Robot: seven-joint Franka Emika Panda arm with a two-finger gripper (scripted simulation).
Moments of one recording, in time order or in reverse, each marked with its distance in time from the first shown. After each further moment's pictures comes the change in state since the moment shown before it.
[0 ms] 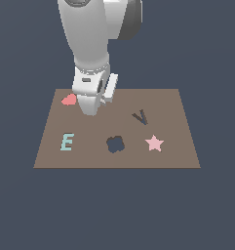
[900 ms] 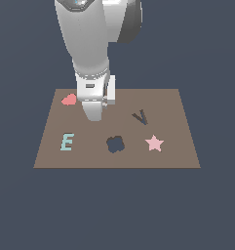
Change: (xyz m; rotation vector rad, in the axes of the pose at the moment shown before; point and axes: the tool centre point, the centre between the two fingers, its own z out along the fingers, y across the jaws) arm 0.004 0.017 -0.001 0.000 0.000 -0.189
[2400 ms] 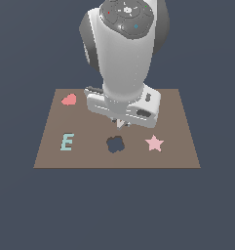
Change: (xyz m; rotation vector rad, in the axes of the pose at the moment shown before) arm 0.077 0.079 -0.004 -0.002 -0.001 -1.266
